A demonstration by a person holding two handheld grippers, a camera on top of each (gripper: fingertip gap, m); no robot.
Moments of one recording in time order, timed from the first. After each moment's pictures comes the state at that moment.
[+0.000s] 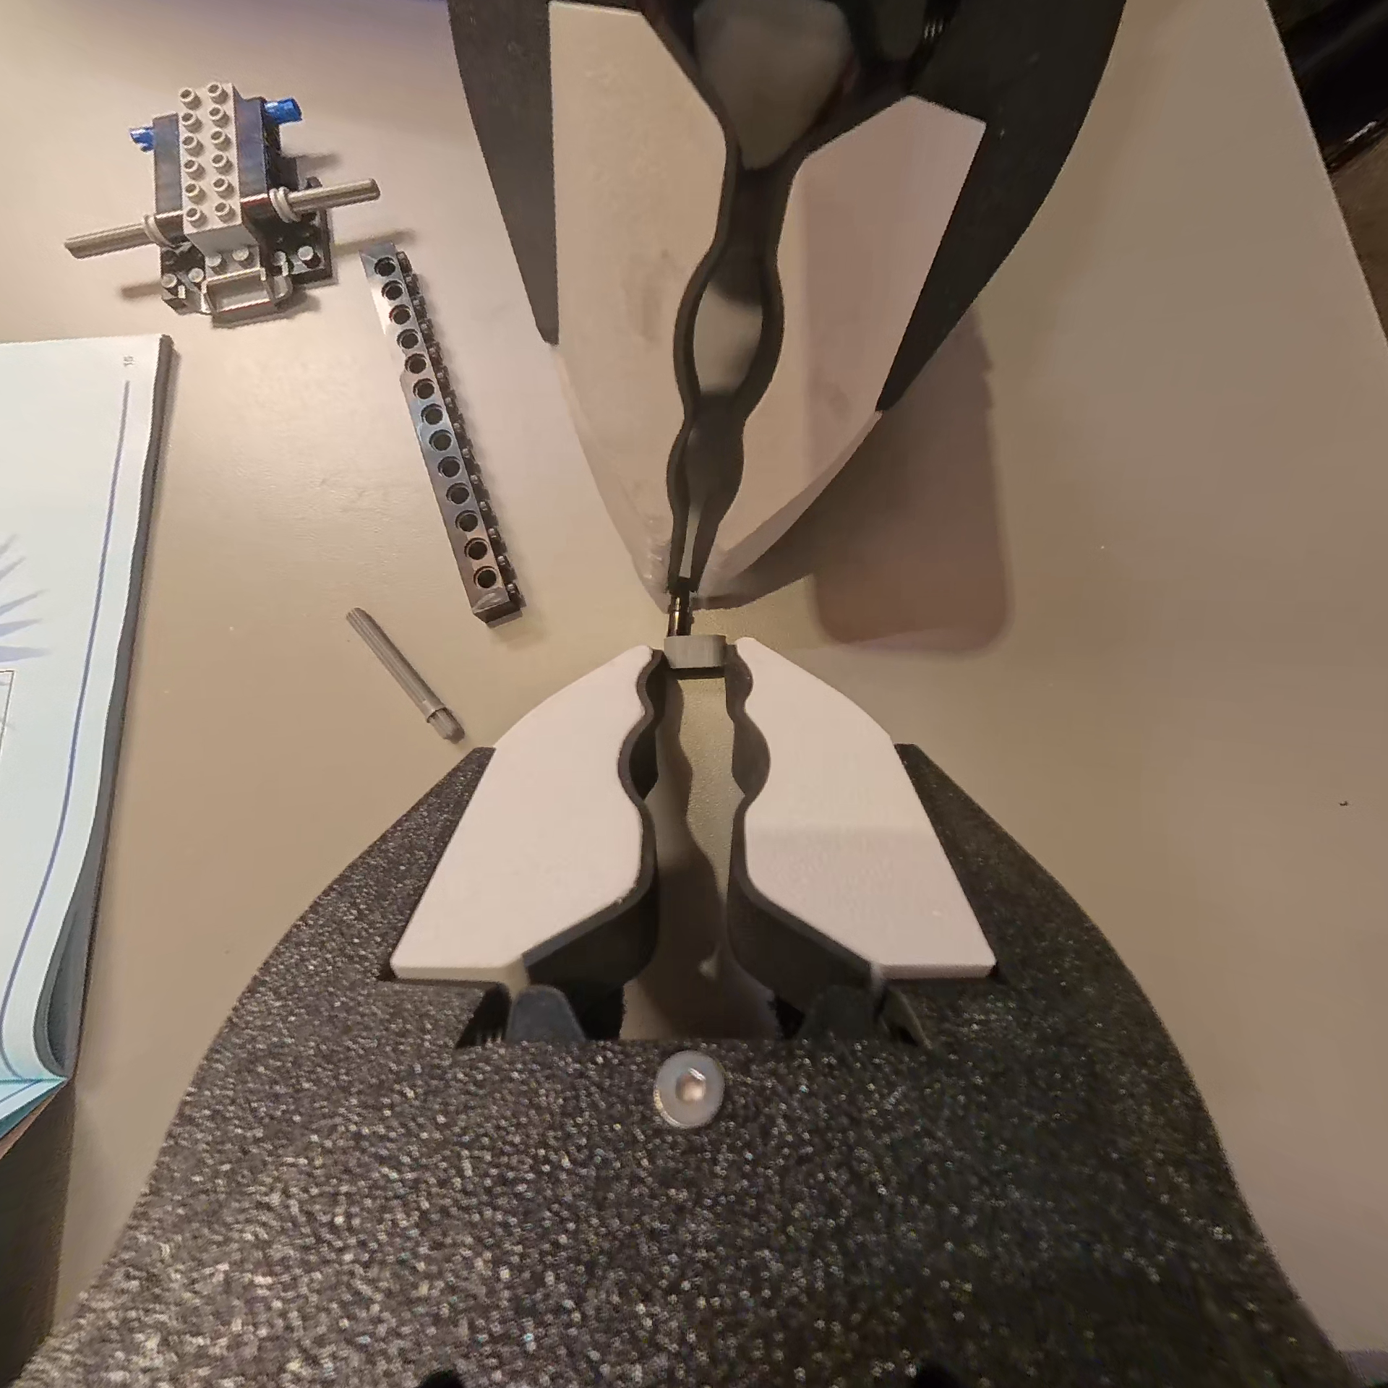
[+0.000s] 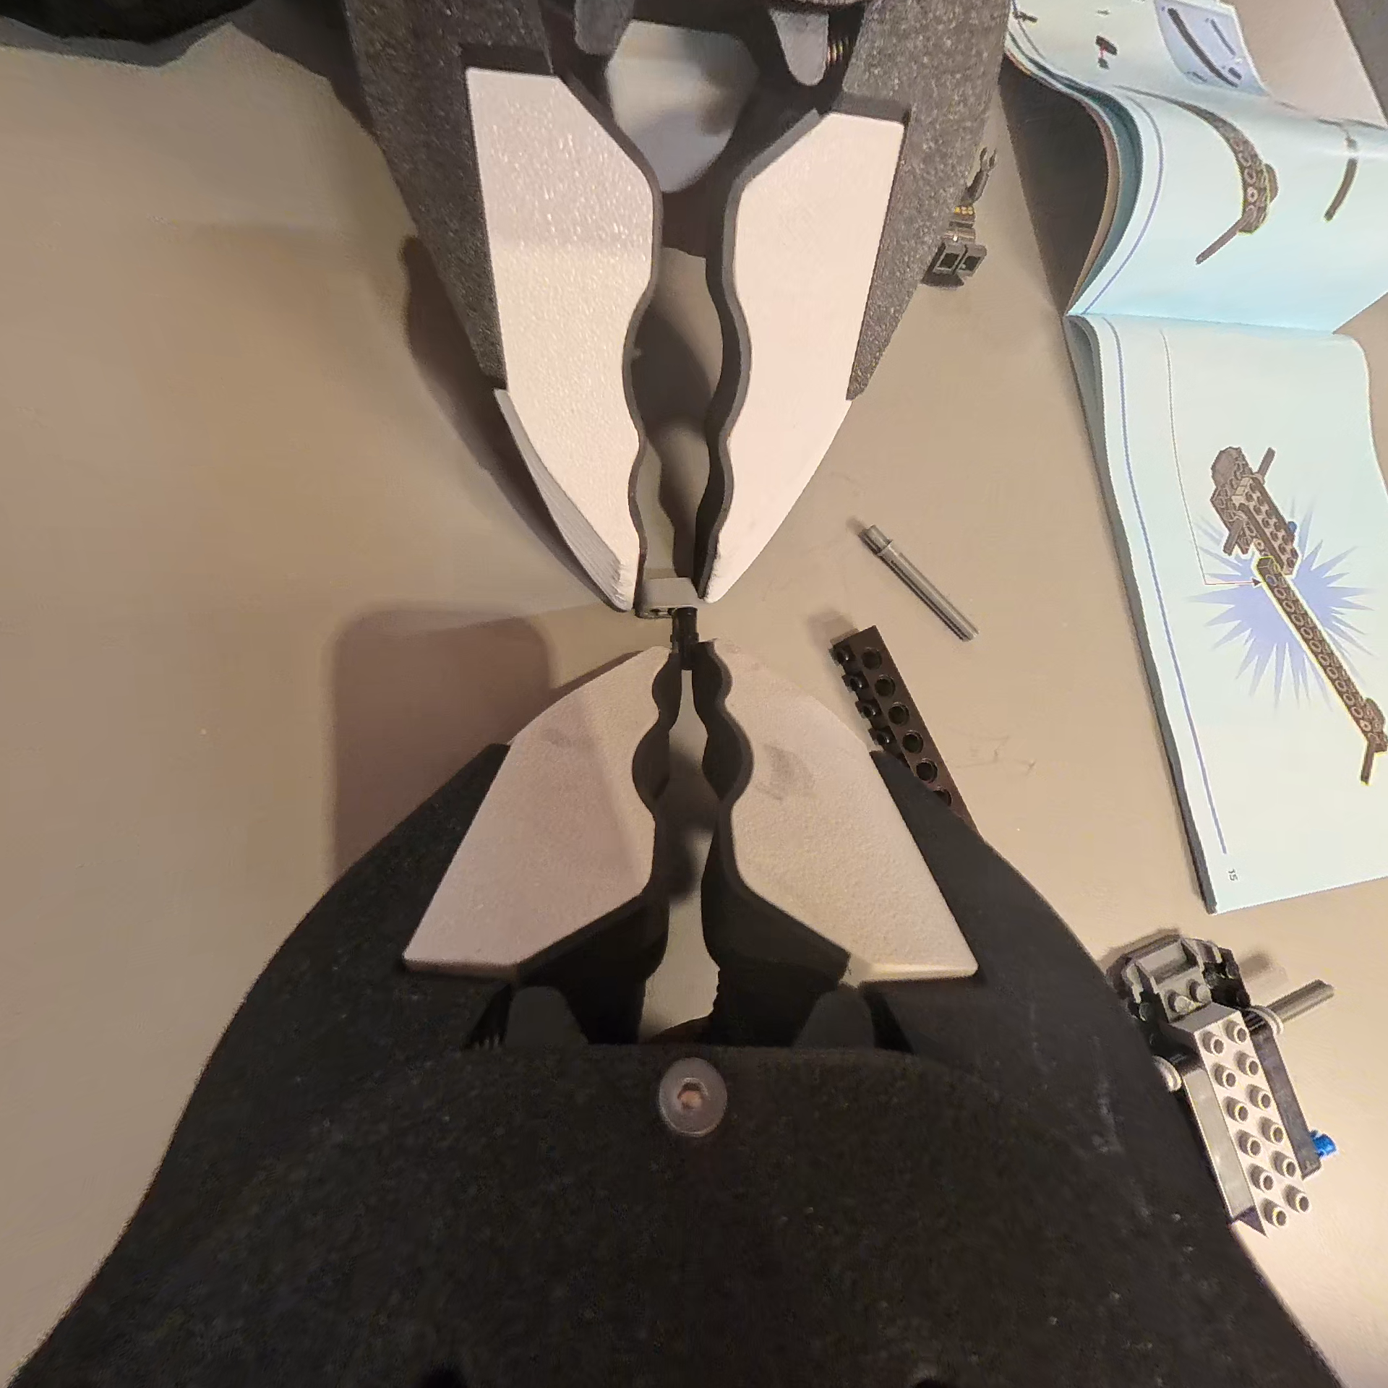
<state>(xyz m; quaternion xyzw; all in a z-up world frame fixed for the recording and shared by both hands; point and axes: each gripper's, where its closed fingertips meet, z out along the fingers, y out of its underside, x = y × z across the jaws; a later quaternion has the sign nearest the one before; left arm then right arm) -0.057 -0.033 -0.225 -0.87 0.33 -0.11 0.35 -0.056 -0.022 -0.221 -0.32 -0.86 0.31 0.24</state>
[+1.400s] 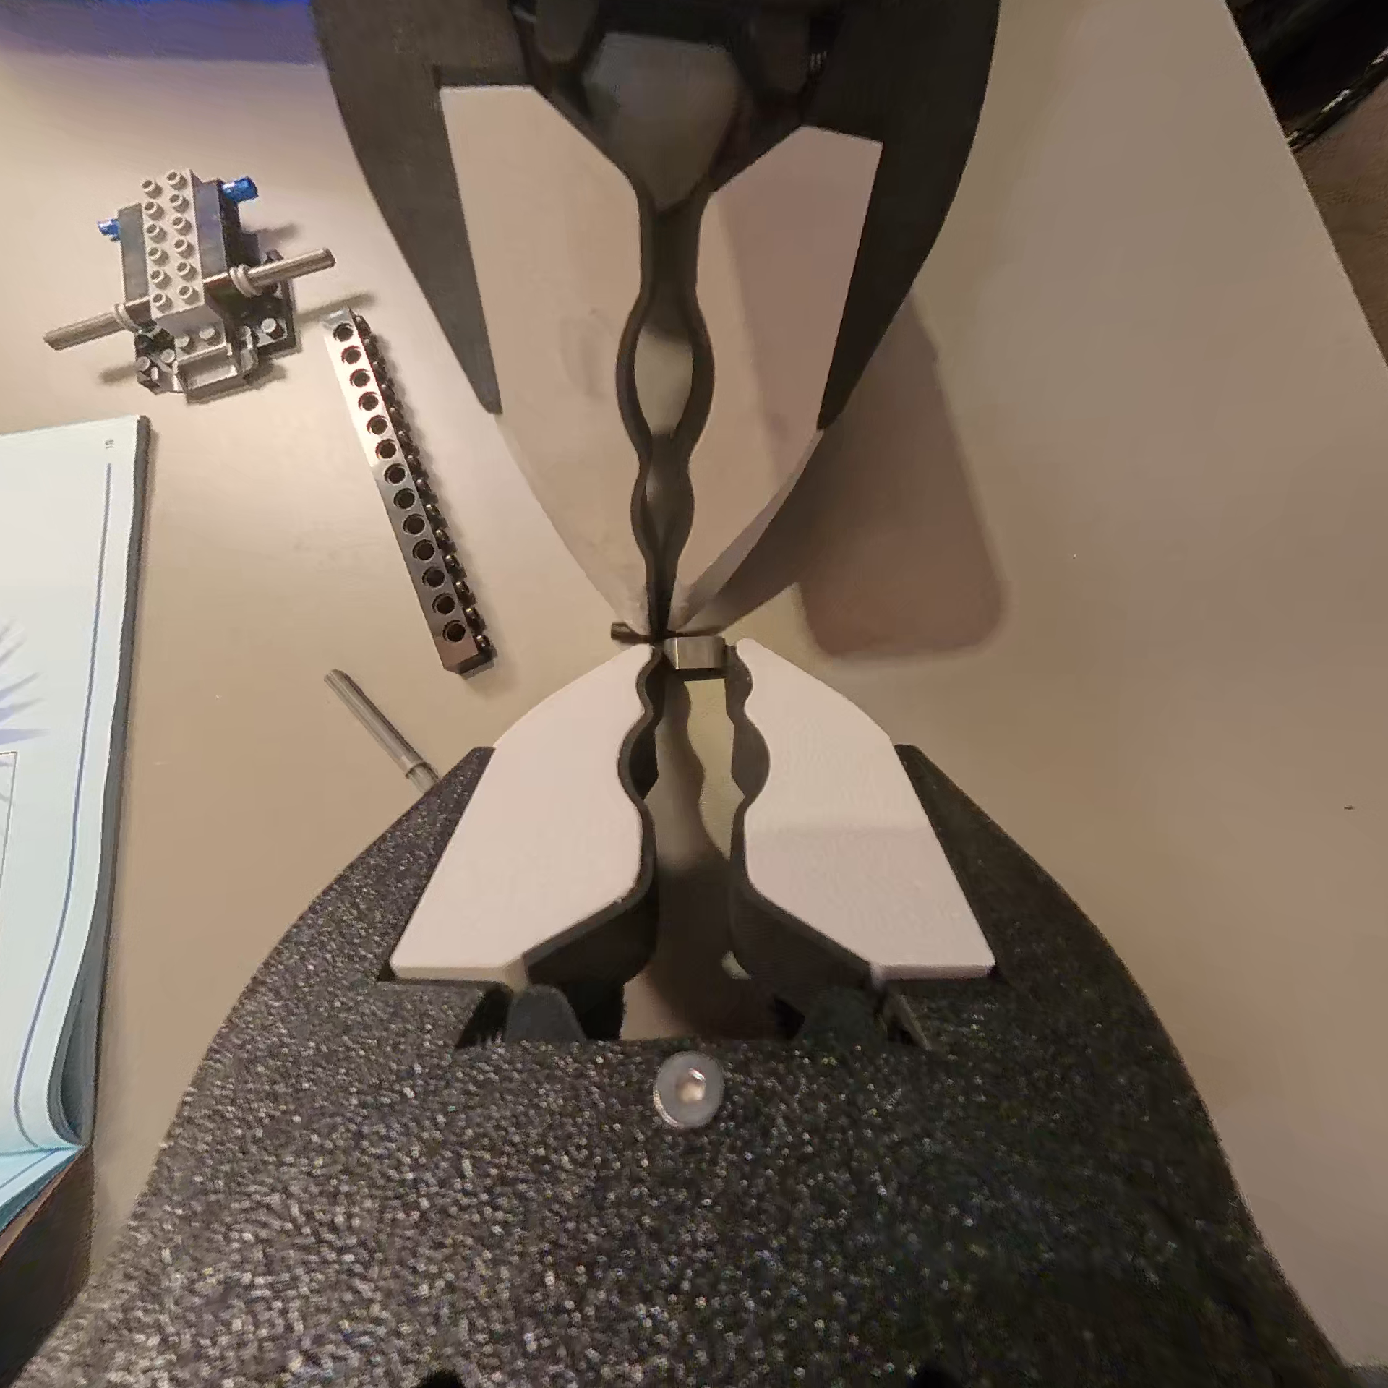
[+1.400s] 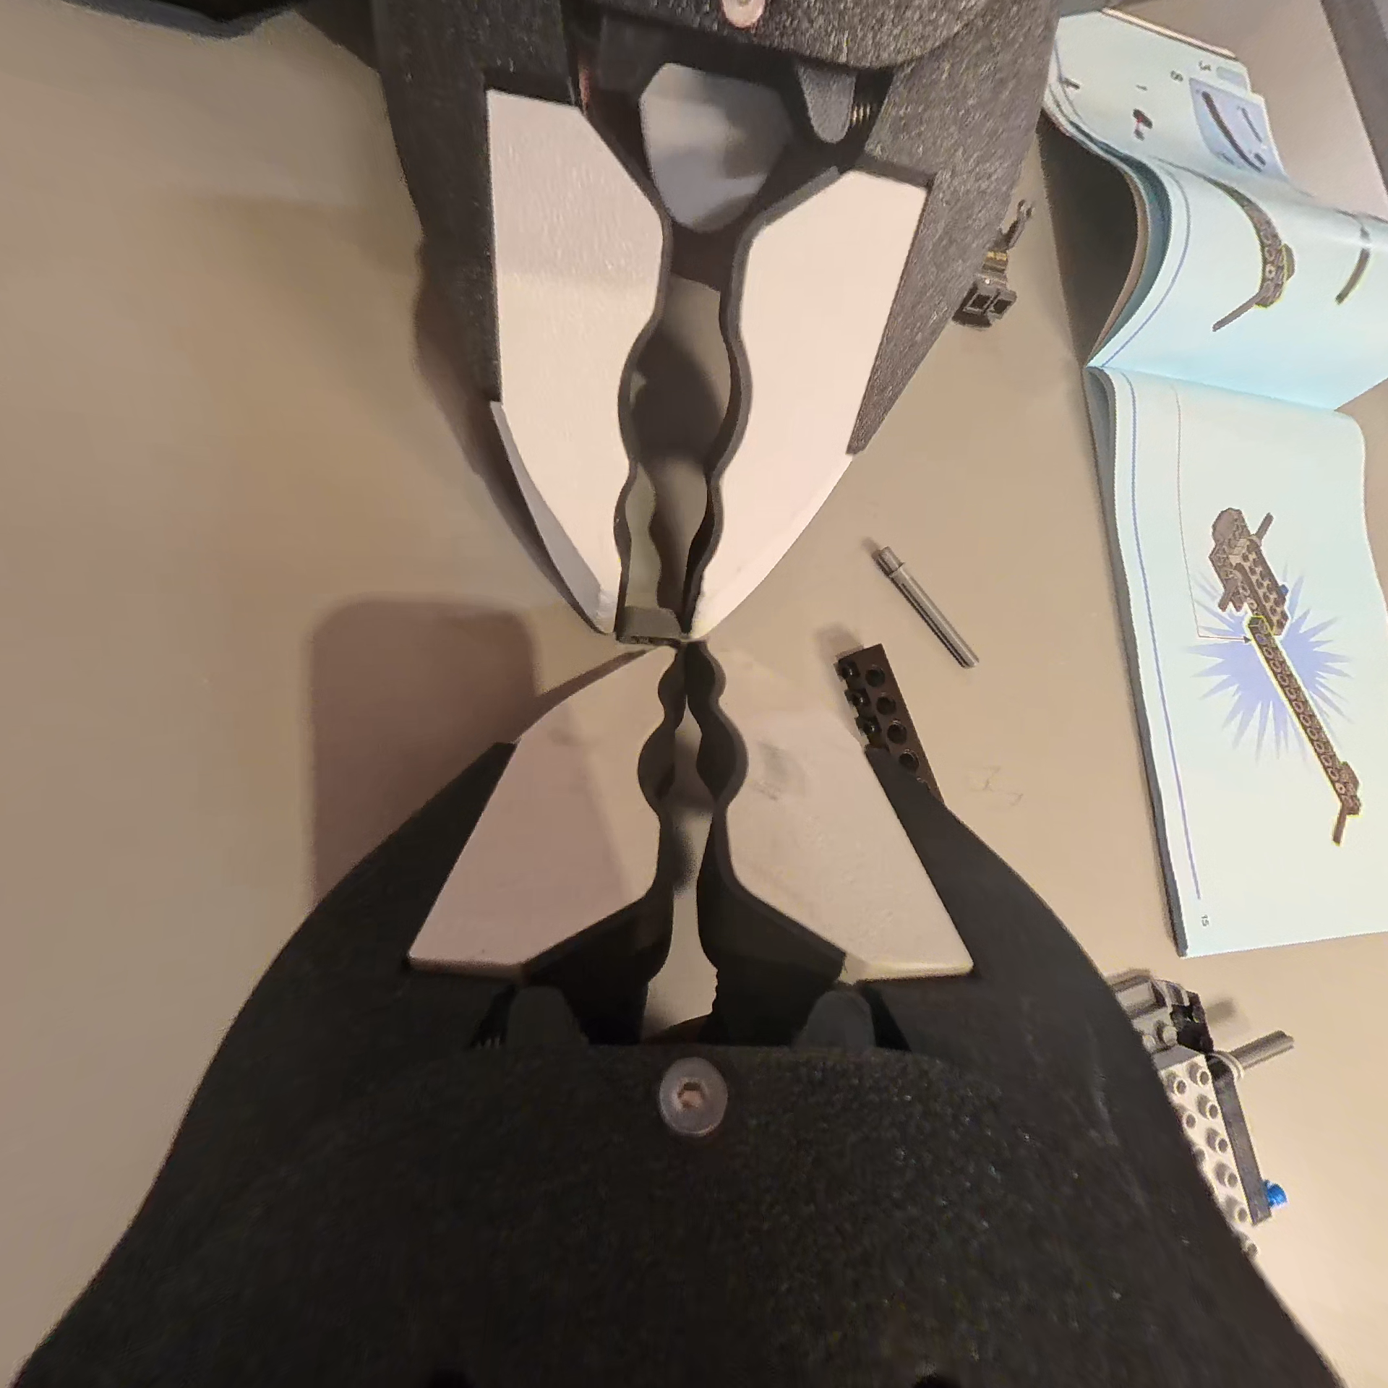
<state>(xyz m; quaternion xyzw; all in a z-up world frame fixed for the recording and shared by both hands) -0.046 -0.031 -0.224 -0.86 0.37 -0.10 0.35 -0.054 -0.023 -0.222 -0.27 -0.88 0.31 0.24</state>
